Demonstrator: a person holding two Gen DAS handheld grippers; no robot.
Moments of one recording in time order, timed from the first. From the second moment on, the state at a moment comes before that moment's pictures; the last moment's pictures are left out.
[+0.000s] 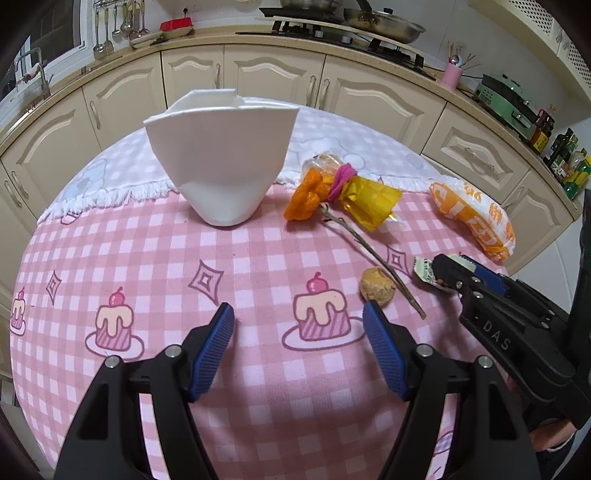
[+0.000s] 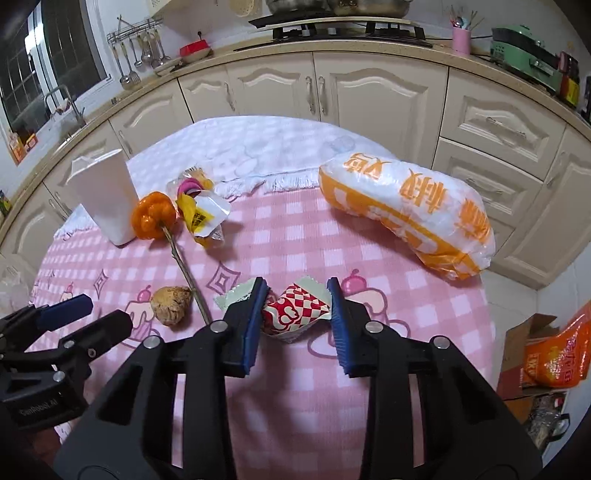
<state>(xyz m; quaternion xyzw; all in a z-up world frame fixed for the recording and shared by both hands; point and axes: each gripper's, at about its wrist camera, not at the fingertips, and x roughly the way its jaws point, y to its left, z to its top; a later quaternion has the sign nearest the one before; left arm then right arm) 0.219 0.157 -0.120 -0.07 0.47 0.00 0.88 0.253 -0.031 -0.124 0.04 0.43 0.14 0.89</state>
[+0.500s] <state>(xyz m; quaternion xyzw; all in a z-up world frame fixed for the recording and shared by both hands) 0.236 0.125 -0.124 -0.04 0.47 0.00 0.88 0.227 -0.080 -0.107 0.12 0.39 0.12 0.91</state>
